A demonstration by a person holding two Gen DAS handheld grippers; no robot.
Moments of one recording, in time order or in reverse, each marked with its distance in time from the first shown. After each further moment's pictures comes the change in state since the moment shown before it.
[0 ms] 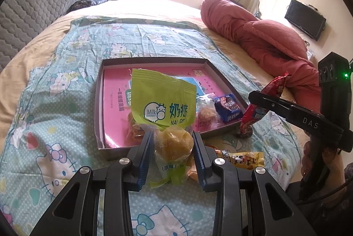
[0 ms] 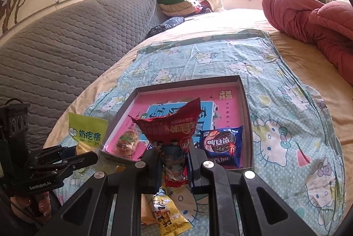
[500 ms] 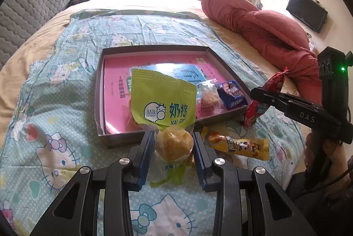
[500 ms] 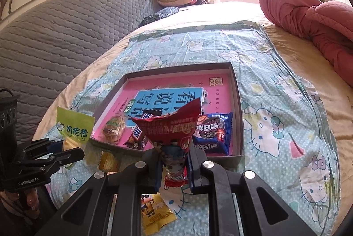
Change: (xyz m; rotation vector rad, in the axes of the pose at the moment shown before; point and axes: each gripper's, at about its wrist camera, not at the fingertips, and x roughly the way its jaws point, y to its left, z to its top) left arm 0.003 0.000 -0.012 0.014 0.049 0.018; right arm 0.008 -0.011 -0.012 -0.021 0.064 -0.056
